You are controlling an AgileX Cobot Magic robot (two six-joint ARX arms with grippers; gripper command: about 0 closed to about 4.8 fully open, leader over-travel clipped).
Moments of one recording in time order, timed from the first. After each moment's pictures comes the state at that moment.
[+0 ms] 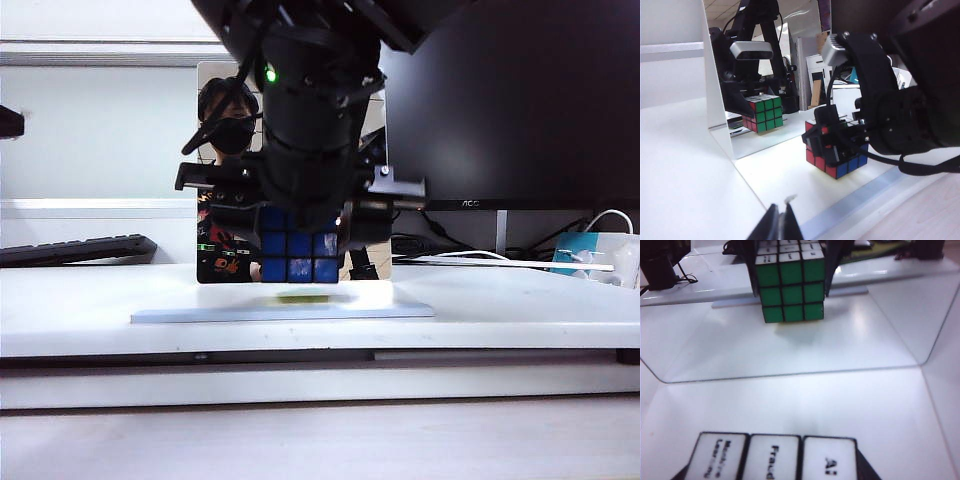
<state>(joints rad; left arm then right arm) -0.71 0.00 0.01 0.03 -0.11 -0.02 1.00 1.78 1.04 0.07 0.75 0.65</state>
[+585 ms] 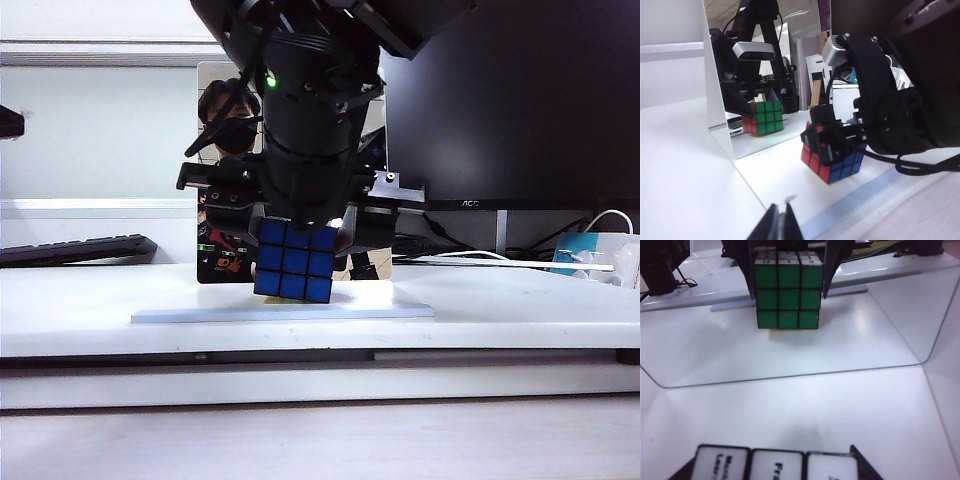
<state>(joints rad) -0.71 0.00 0.01 0.03 -0.11 -0.02 0.99 1.78 1.04 0.08 0.75 0.67</state>
